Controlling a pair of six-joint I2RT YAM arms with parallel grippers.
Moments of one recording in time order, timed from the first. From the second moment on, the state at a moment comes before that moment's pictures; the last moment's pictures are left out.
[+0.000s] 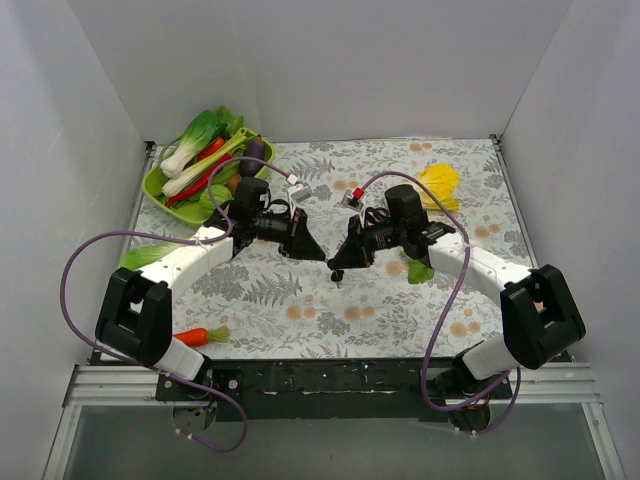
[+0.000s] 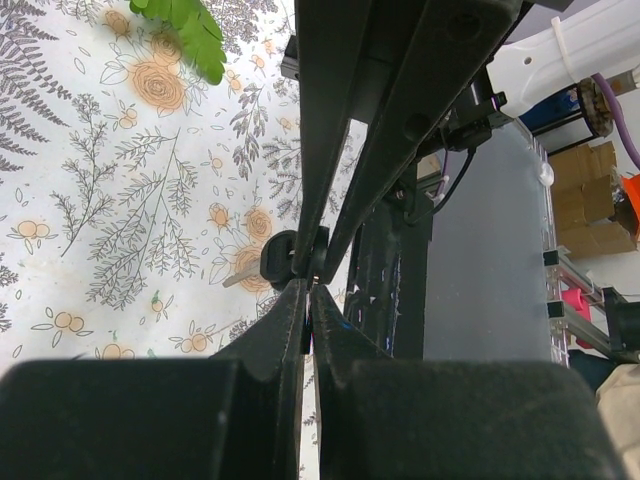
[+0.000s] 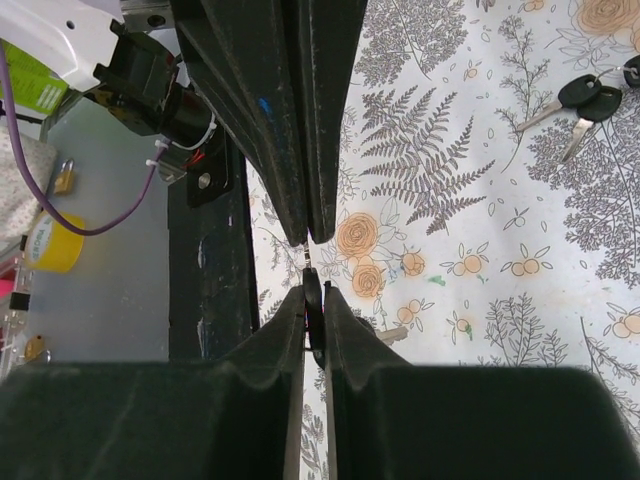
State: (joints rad) left arm -0.45 1.49 1.01 -0.15 1.08 -0.13; right arm 0.56 1.46 0.92 -0.04 -1.01 0.09
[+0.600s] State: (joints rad) left arm -0.45 1.45 1.00 -0.10 0.86 -0.16; right arm 0.55 1.40 0.85 0.05 -0.90 0.17
